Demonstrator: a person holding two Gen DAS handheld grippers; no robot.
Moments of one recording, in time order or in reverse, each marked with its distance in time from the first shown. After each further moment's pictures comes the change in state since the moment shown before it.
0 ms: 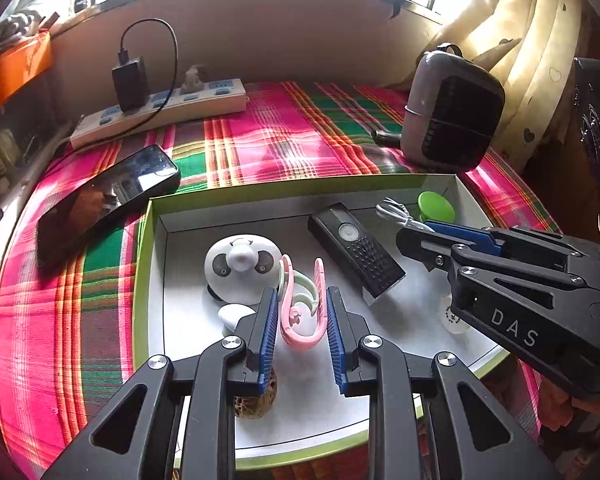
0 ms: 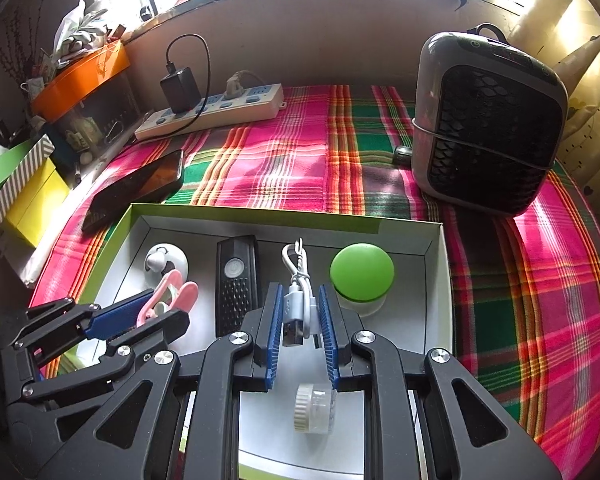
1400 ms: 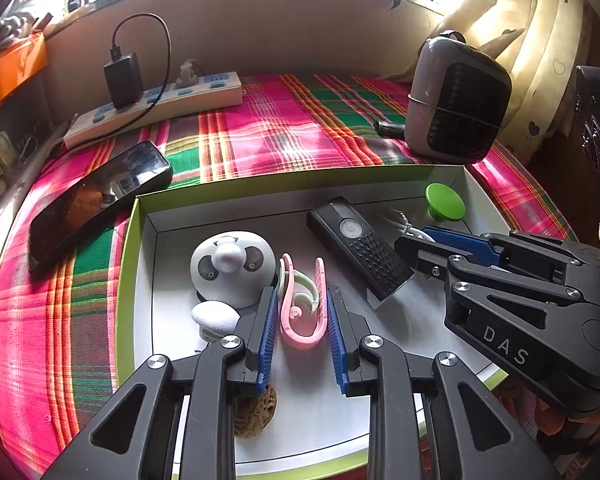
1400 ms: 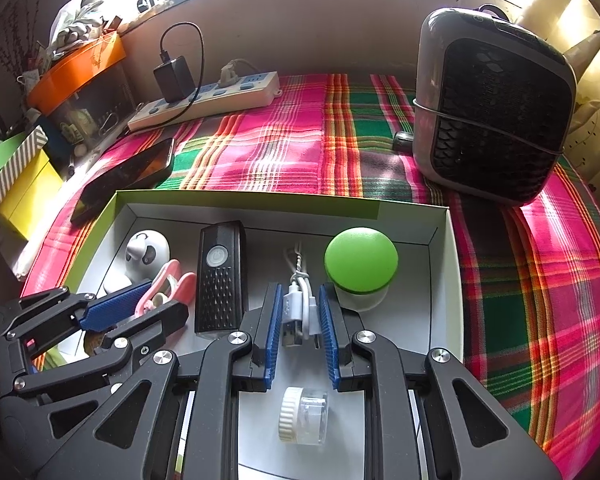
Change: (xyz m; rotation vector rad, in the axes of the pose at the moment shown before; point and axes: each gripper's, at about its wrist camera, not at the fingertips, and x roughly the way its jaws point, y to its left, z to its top) left arm 0.011 -0.005 0.000 0.008 0.018 0.004; right arm 0.011 -0.005 -0.006 -0.008 0.009 -0.002
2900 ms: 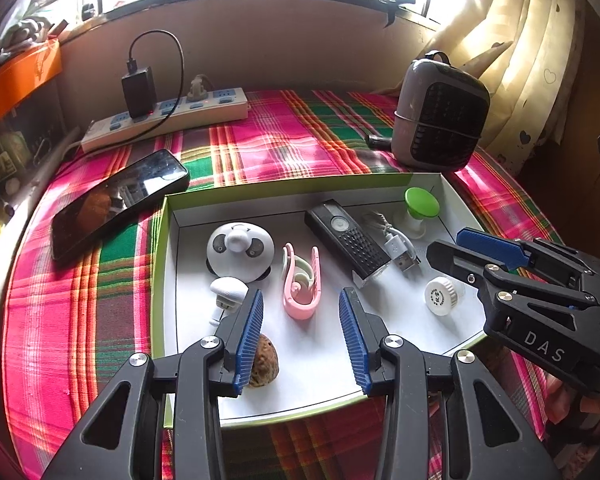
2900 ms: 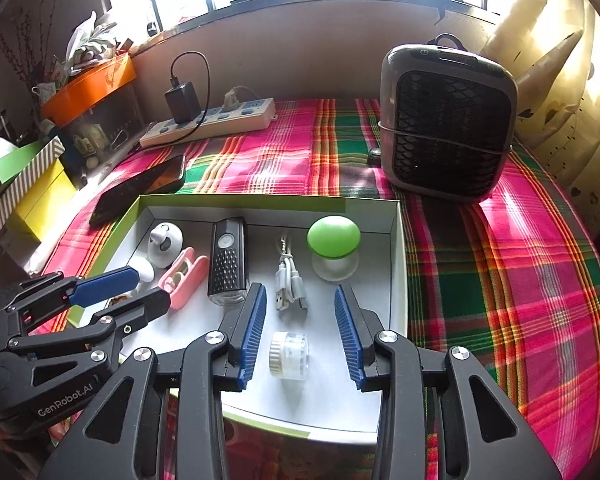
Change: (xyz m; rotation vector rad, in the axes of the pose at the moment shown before) left arm -0.035 0.002 -0.013 -0.008 -0.048 0.000; right arm -0.048 -0.007 -0.021 0.003 -0.094 -0.011
